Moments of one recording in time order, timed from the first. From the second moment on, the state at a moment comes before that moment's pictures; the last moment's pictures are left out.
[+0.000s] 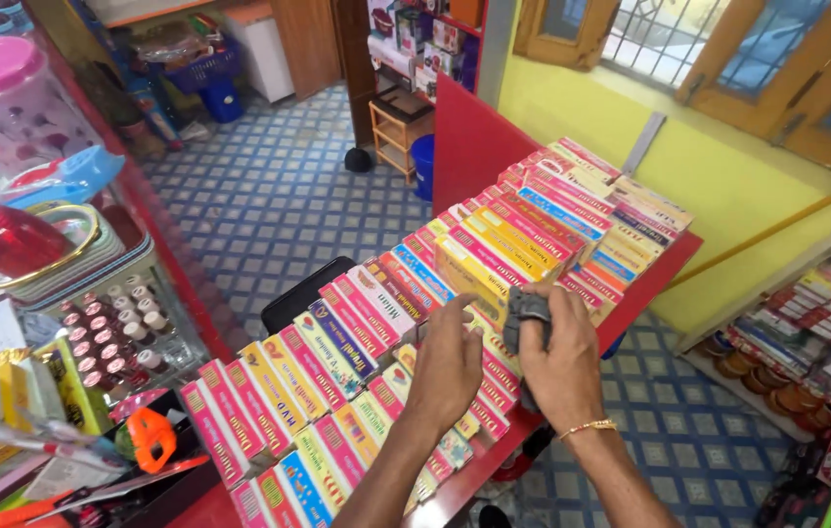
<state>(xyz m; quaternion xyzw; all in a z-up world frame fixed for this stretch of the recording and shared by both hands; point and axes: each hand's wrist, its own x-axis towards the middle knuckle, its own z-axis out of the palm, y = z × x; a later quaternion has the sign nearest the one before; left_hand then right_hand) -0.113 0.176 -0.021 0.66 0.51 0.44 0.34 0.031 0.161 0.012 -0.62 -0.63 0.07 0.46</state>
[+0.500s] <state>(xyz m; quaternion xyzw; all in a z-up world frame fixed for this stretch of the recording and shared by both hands) -0.073 0.220 -0.015 0.54 0.66 0.37 0.38 0.091 0.203 -0.014 -0.60 -0.64 0.12 0.46</state>
